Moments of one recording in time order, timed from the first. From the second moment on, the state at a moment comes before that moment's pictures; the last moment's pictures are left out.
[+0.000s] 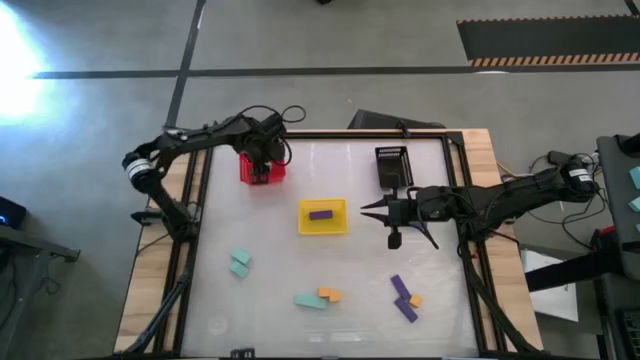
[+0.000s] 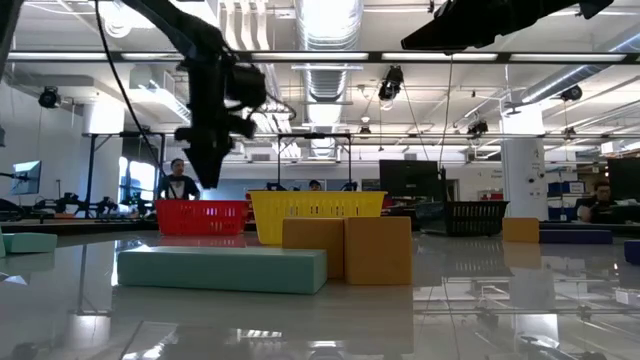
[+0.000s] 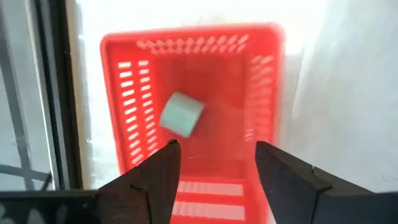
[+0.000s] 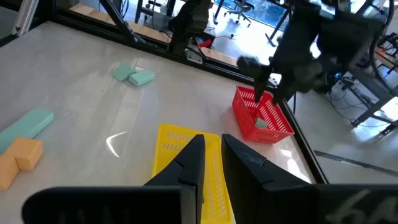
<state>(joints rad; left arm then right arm) 0.61 1.61 1.24 -0.99 -0.11 0.52 0.14 1.07 0.68 0.08 0.21 -0.28</state>
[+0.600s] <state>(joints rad) 0.03 1.20 0.96 -0.30 -0.28 0.09 0.14 1.07 0.68 0.07 0.22 -0.21</state>
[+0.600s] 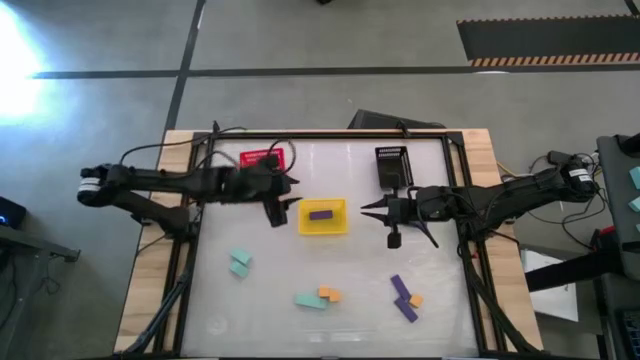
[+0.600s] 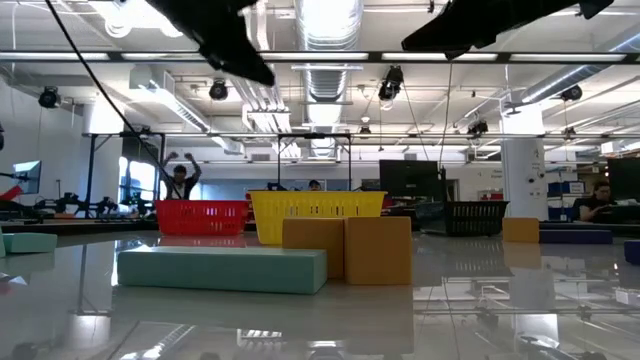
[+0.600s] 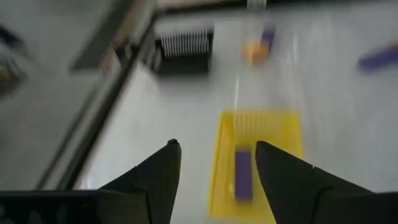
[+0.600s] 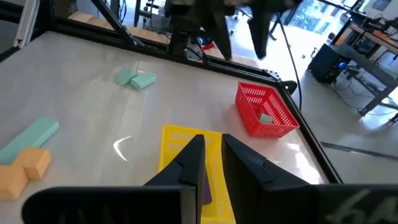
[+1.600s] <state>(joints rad) -0.03 0.97 0.62 0.22 -0.30 0.14 0.11 1.18 0.87 -0.92 0.51 1.05</state>
